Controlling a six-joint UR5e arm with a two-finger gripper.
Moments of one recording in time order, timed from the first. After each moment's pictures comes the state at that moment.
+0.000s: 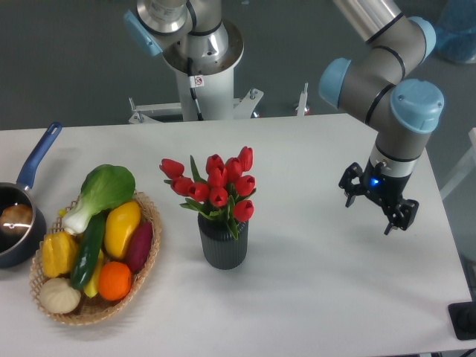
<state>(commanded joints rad) 2.79 -2.04 -1.53 -1.00 1.41 1.57</state>
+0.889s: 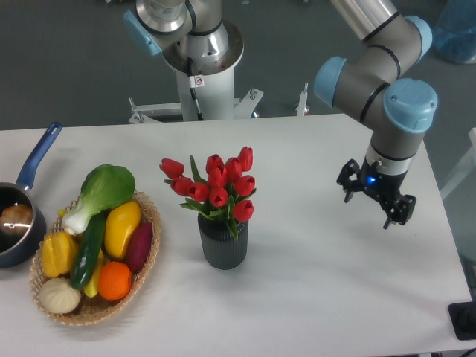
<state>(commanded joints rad) 2.79 -1.98 -1.64 -0.99 1.41 1.54</state>
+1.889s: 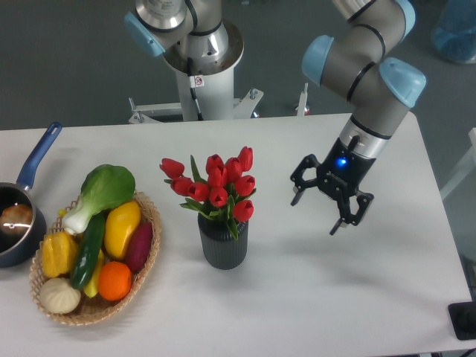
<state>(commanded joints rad) 2.86 -1.88 -1.80 -1.05 0.74 1.53</state>
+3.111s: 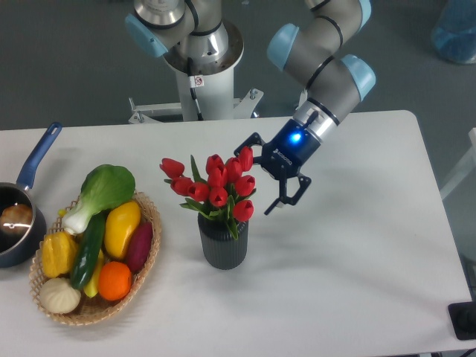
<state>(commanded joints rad) 2.84 -1.77 -2.04 -1.08 0.45 1.63</state>
